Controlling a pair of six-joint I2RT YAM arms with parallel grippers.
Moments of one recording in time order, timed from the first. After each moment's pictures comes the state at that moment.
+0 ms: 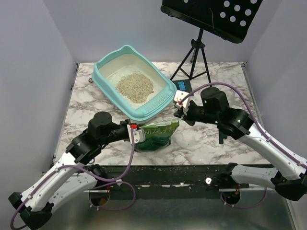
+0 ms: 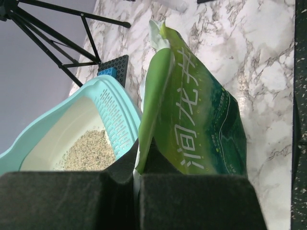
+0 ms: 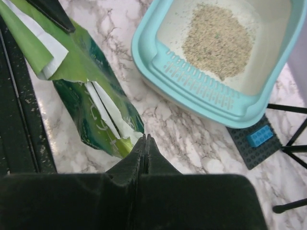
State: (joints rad) left arm -0.73 0.72 0.83 -0.43 0.41 0.74; right arm 0.83 1.08 1.24 -0.60 -0.21 -0.43
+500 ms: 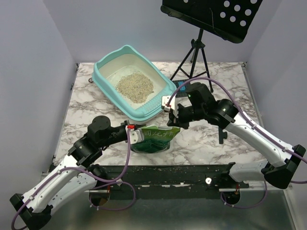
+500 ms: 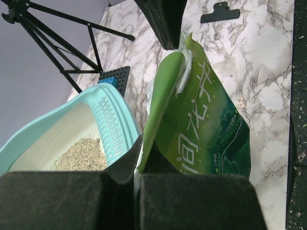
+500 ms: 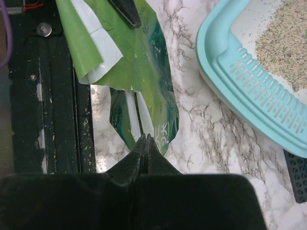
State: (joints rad) left arm -0.74 0.62 0.70 -0.28 0.43 0.62; right arm 0.83 1.27 1.36 -0.80 -0.46 -0.51
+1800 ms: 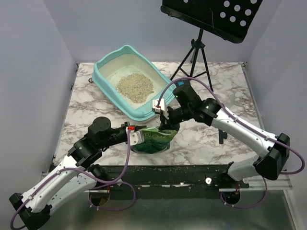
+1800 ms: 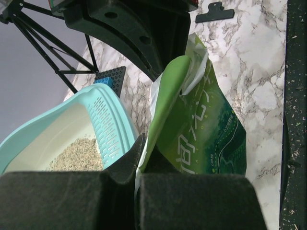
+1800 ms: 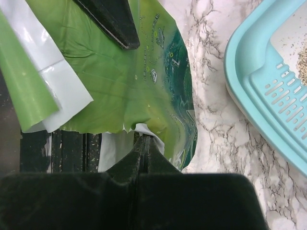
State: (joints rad) left arm -0.76 0.62 0.69 -0.28 0.42 0.61; right arm 0.83 1.41 1.32 -0.70 -0.57 -0.52
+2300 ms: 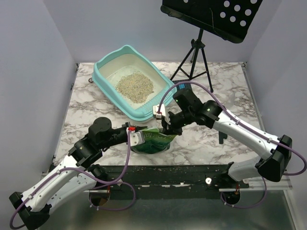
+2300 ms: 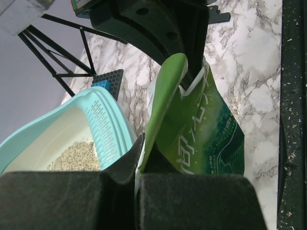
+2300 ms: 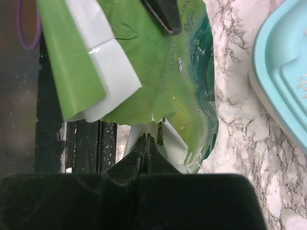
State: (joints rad) left arm -0.78 0.61 0.69 -0.28 0.42 0.61; right arm 0.86 1.39 1.31 -0.77 -0.59 -0.54
